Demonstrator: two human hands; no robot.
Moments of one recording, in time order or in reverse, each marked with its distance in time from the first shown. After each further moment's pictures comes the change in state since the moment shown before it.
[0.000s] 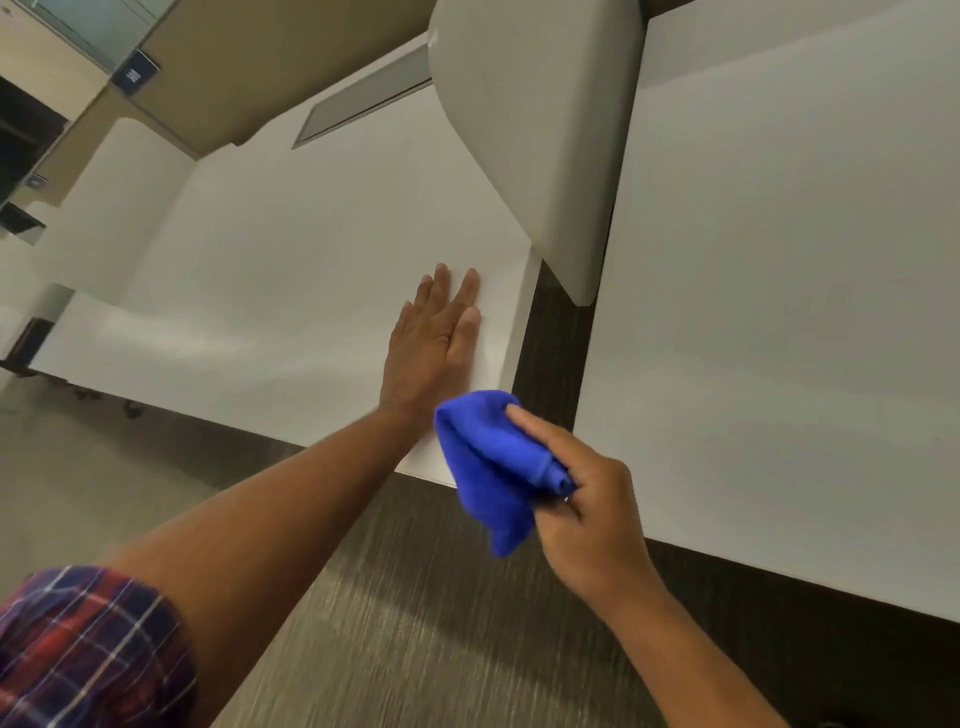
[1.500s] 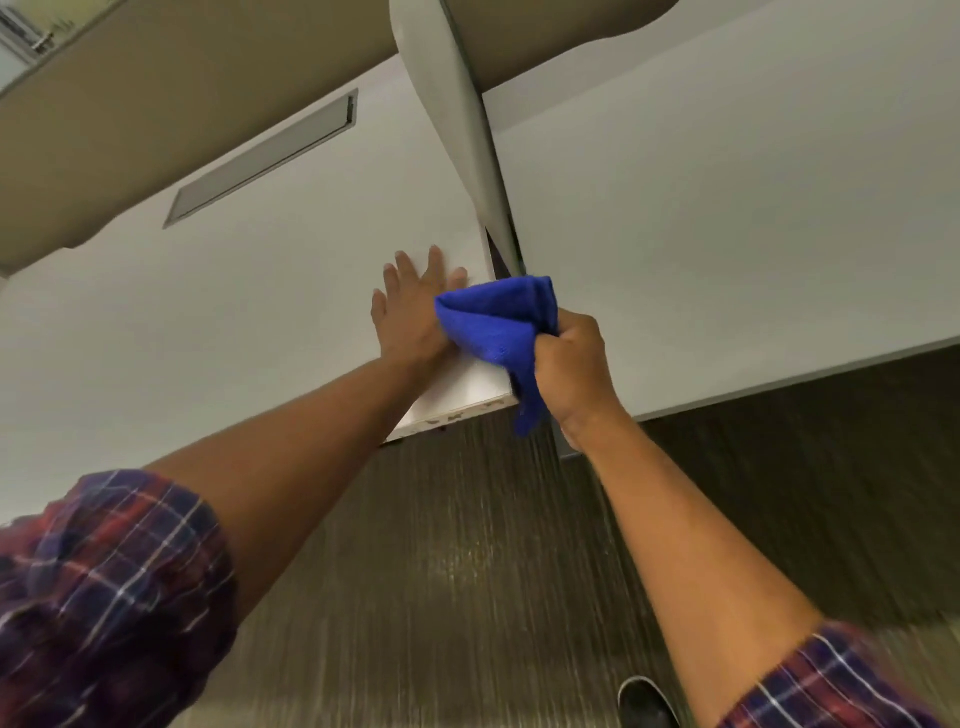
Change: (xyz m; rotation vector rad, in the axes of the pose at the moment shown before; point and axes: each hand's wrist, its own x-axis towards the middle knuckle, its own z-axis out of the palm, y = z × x) left_hand 0.012 -0.011 -0.002 0.225 -0.087 0.175; right_hand 0.020 -0.016 0.066 -0.046 0.489 0.074
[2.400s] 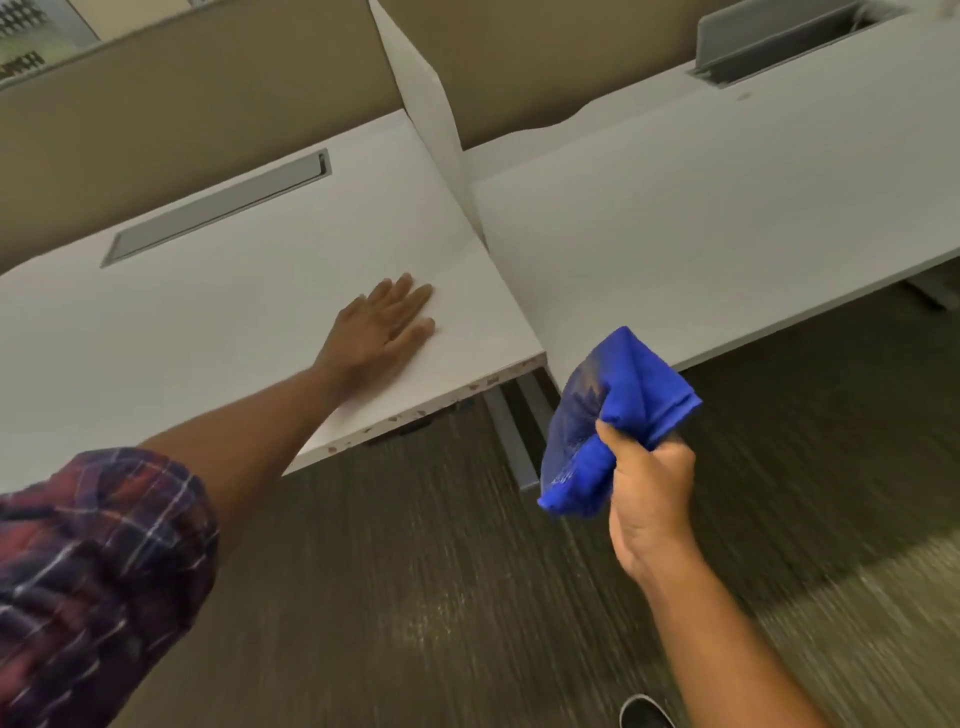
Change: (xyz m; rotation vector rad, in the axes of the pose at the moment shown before) left_hand -0.011 -0.130 -0.015 -0.090 -0.022 0.624; right_hand -0.161 0.043 0.039 0.265 0.728 0.067
